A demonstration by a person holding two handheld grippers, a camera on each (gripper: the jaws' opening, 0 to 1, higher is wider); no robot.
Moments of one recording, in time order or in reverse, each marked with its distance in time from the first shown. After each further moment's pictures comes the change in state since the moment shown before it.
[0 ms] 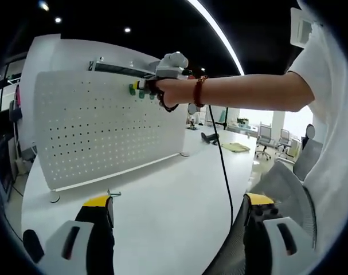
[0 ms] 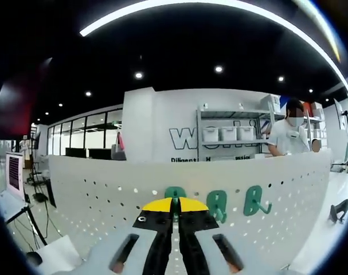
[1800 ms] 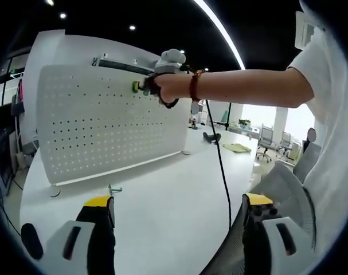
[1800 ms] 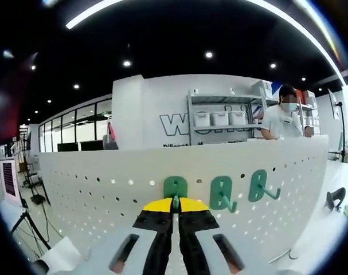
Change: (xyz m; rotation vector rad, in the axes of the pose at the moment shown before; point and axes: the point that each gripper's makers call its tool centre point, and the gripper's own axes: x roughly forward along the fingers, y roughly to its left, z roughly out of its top) left arm -0.004 0.005 -0.005 -0.023 0.008 0.011; right arm 0.009 -0.002 -0.017 0.053 0.128 -0.063
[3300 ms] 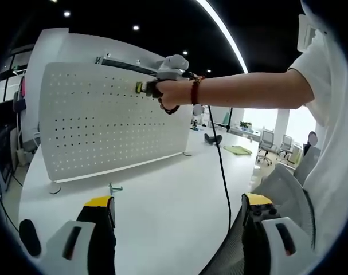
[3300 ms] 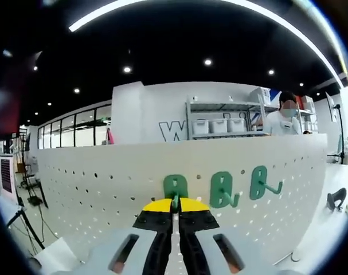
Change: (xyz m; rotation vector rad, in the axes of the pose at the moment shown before) left arm -0.001 0.001 0.000 -0.022 -0.014 0.004; right arm -0.001 -0.001 -0.006 -0.024 -0.073 0.003
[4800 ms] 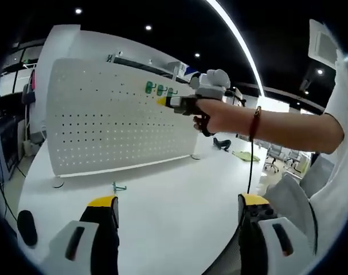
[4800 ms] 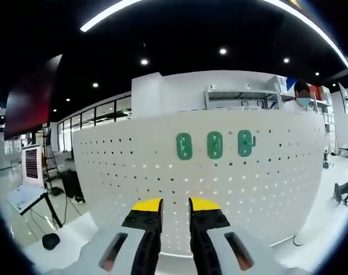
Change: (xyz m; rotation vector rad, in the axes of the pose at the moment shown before) left arm 0.010 0.005 0.002 -0.060 -0.006 0.081; right arm -0.089 0.007 -0.047 0.036 0.081 0.177
